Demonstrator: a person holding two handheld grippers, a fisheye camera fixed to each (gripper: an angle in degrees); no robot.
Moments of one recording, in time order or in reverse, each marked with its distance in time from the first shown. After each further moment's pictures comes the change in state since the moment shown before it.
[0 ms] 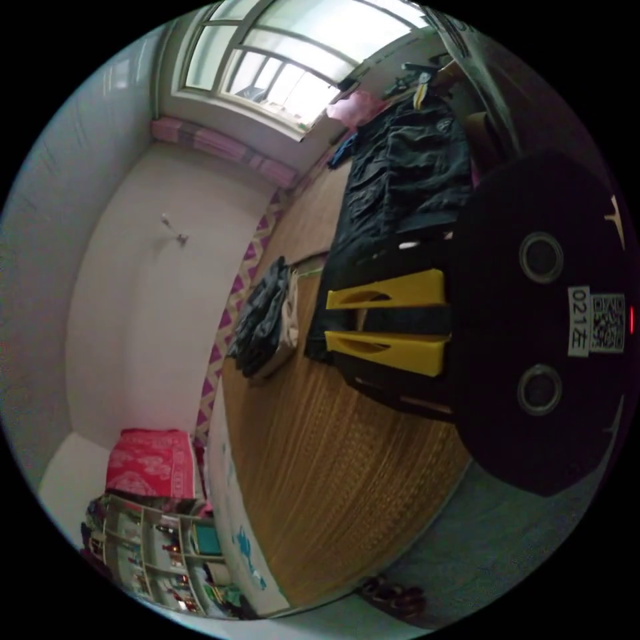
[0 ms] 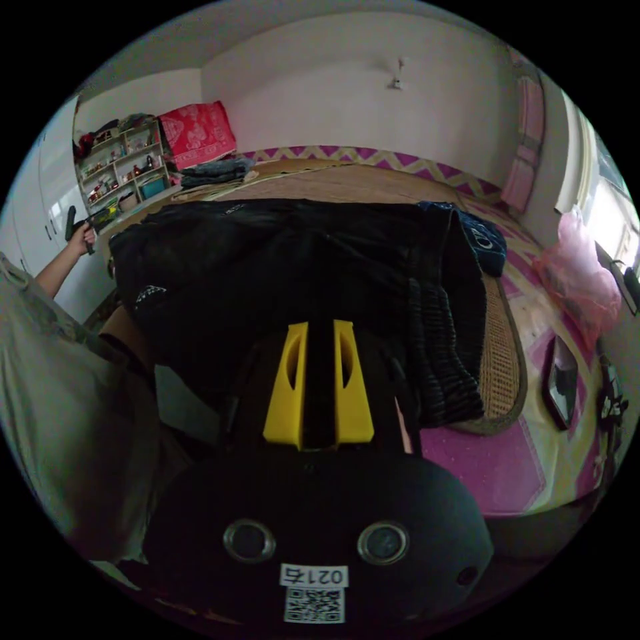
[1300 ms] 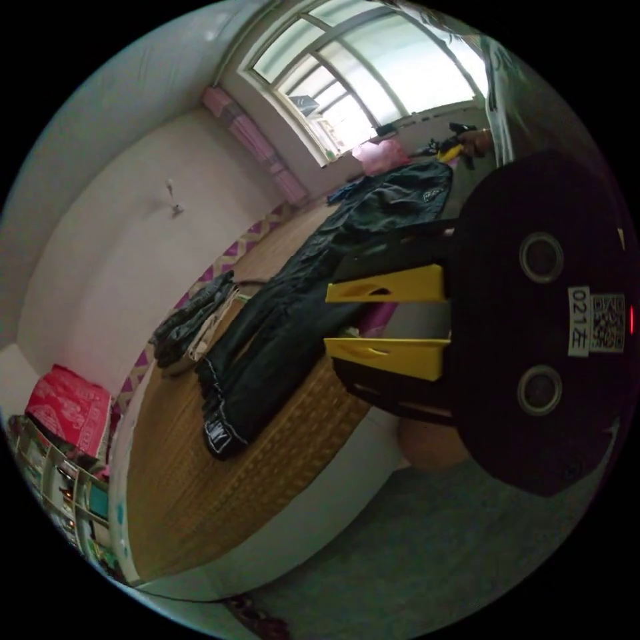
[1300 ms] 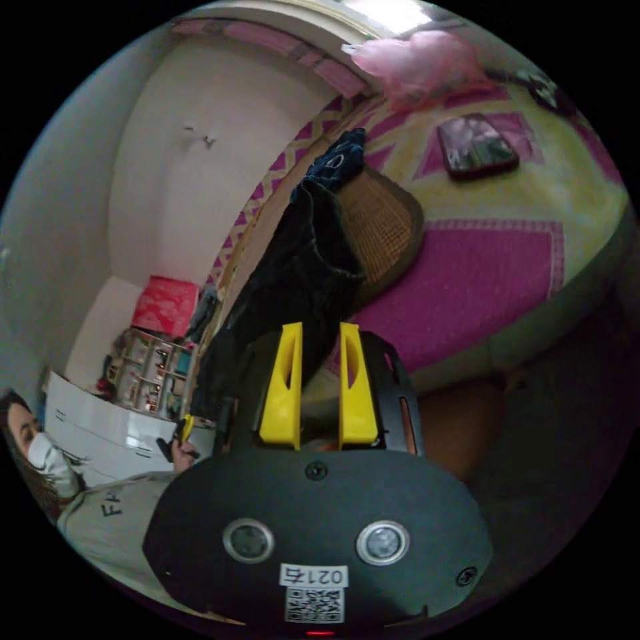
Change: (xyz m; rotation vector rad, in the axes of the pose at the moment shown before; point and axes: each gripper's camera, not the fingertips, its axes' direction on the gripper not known) left arm 0.013 0.163 0.002 -0.096 0.164 -0.428; right arm 0.169 0.144 -0.040 0.114 -0.383 0.905
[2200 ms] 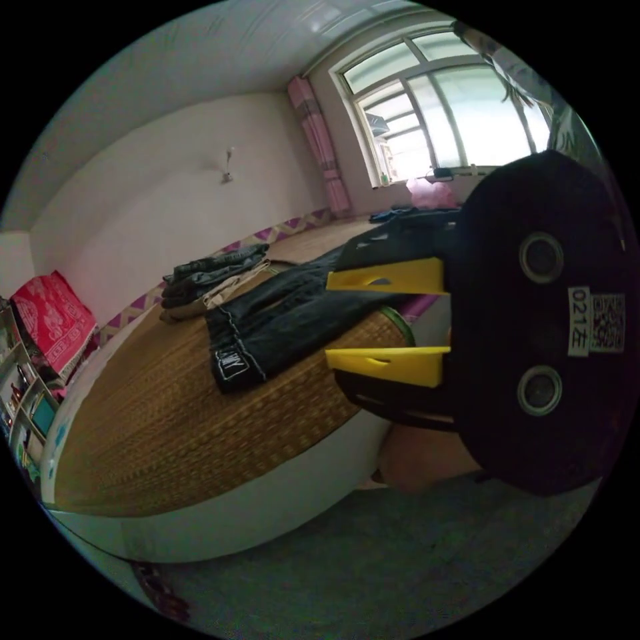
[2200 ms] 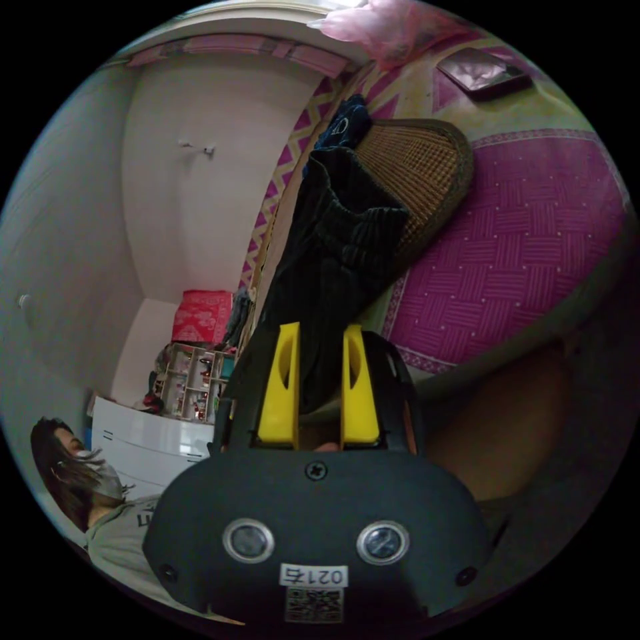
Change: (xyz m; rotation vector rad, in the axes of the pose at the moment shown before) left arm -0.098 -0.092 0.030 -0.022 0.016 -0.265; right arm 0.030 -0.013 0.051 -0.050 -0.187 0.108
